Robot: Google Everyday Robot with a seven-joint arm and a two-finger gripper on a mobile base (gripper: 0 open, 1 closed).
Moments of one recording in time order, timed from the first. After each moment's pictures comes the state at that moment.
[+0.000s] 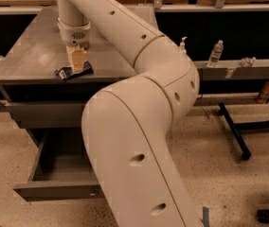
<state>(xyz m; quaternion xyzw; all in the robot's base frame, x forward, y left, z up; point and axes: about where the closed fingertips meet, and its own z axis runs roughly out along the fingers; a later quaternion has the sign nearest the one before) 0.708 0.178 0.849 -0.83 0.54 0.03 0.10</state>
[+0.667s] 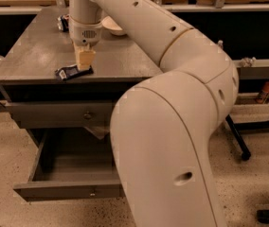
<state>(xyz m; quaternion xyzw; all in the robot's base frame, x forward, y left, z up) 0.670 0.142 0.867 -0.82 0.55 0.05 0.10</state>
